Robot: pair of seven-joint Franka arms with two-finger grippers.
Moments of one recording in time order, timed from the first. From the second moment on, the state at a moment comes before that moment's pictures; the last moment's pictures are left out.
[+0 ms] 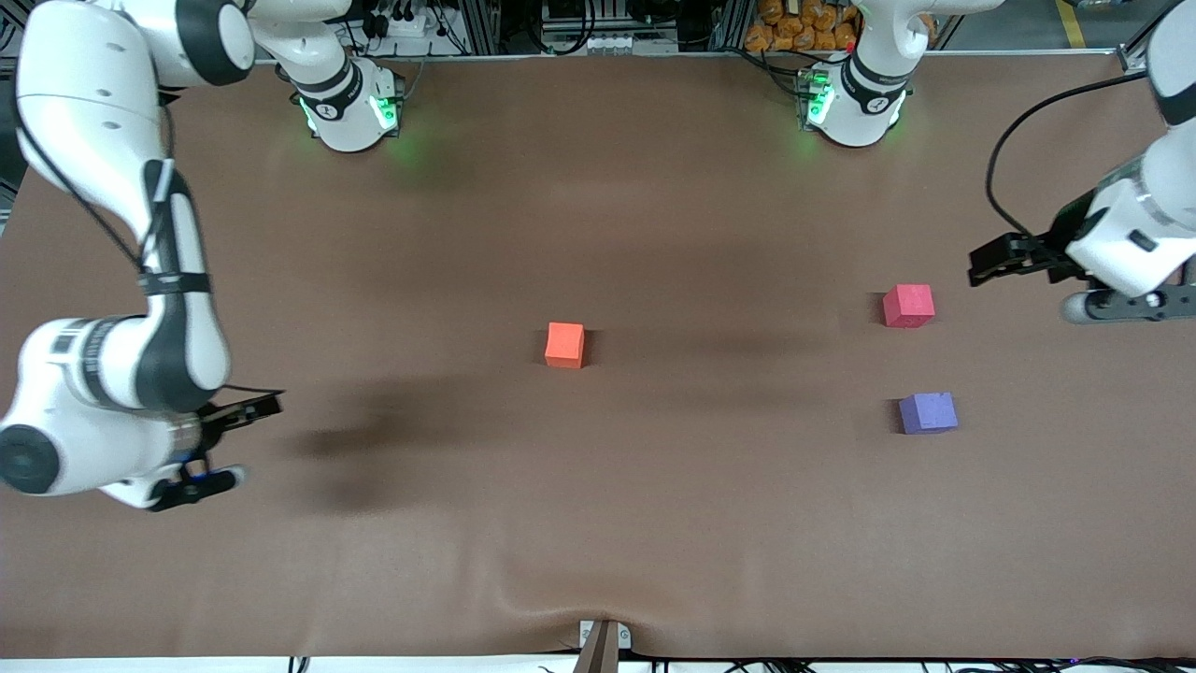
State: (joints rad) left arm -0.08 0.10 -0.04 -1.55 -0.02 1.56 -0.14; right arm -0.01 0.78 -0.05 -1.14 0.03 1.62 -0.35
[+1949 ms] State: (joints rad) left arm -0.62 0.68 -0.06 -1.40 -0.02 2.24 -0.81; right arm -0.04 0.25 -0.07 -1.20 0.01 1.42 -0.31
